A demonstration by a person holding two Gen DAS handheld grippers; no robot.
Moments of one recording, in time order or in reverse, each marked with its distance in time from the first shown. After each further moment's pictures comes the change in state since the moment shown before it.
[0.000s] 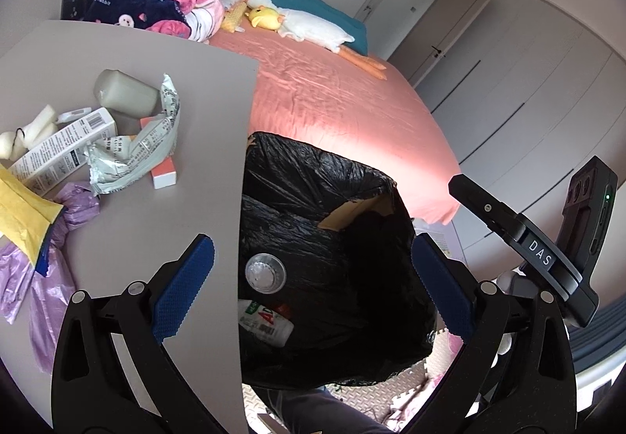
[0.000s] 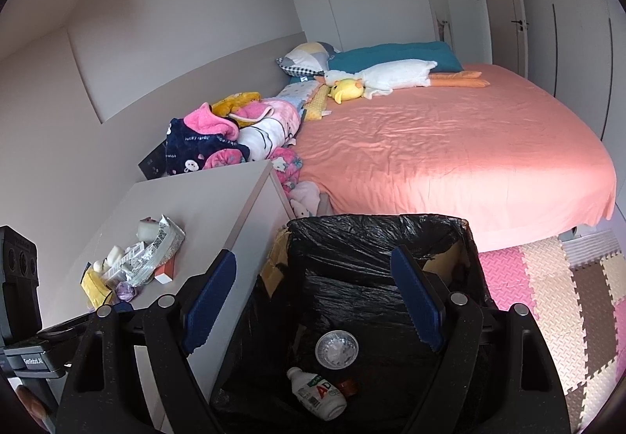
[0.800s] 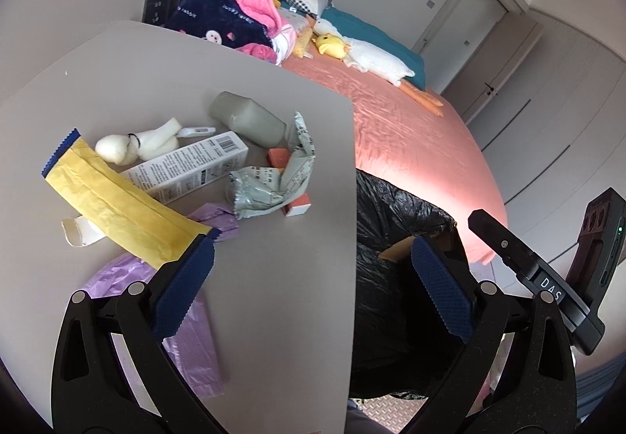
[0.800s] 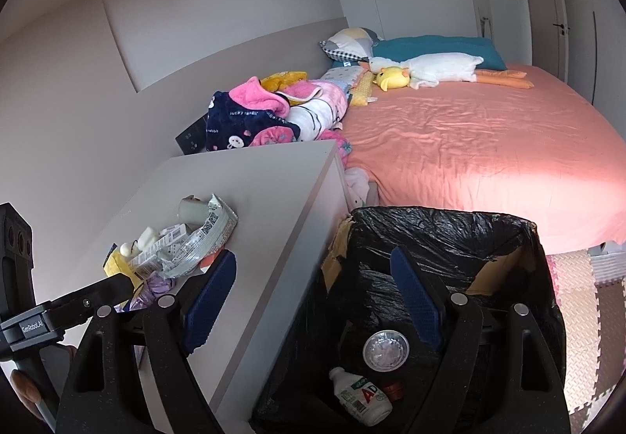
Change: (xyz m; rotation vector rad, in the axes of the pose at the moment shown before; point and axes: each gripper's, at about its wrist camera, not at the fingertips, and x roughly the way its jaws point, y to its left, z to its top) left arm -0.042 0.068 0.010 -0.112 -0.101 0.184; right arm 0.041 0.069 -0.005 -0.073 0.057 0.119
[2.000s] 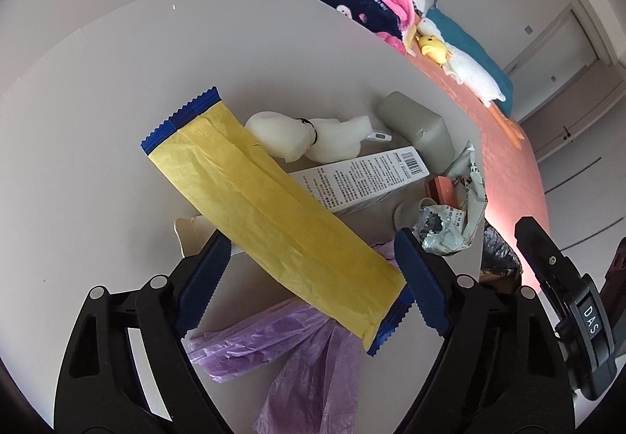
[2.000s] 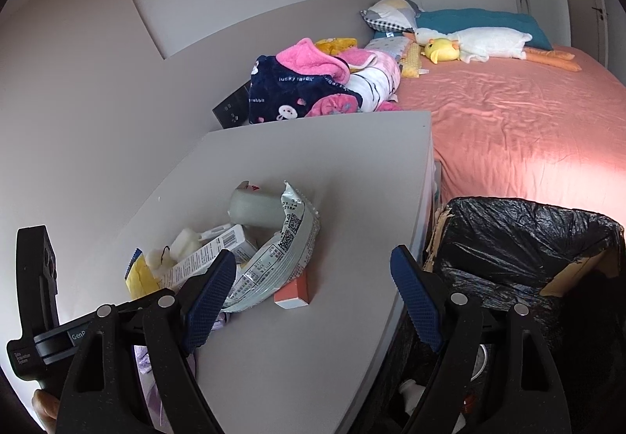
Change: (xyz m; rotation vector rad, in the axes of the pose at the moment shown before) left arm 0.017 0.098 0.014 -0.265 0.084 0.217; right arm 0.090 0.074 0.010 0.005 0.114 0.135
